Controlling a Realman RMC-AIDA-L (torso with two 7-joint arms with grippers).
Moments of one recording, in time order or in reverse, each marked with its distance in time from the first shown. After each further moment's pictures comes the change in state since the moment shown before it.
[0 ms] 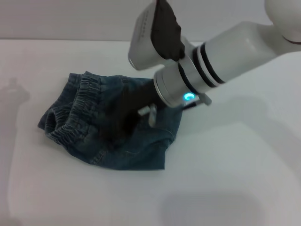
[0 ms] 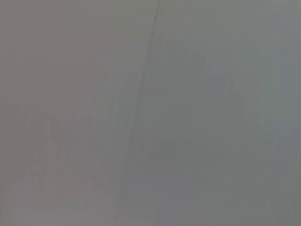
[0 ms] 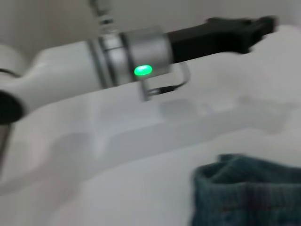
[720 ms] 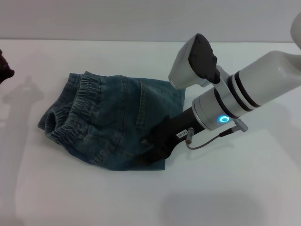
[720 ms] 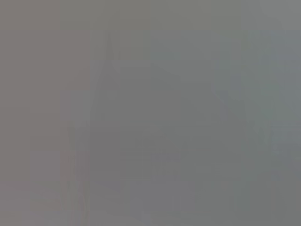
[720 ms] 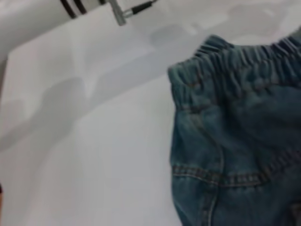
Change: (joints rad) left arm -0.009 -0.009 0.056 -0.022 0.010 0.005 0.035; right arm -0.059 -0.008 0.109 0.163 -0.106 -0.070 0.026
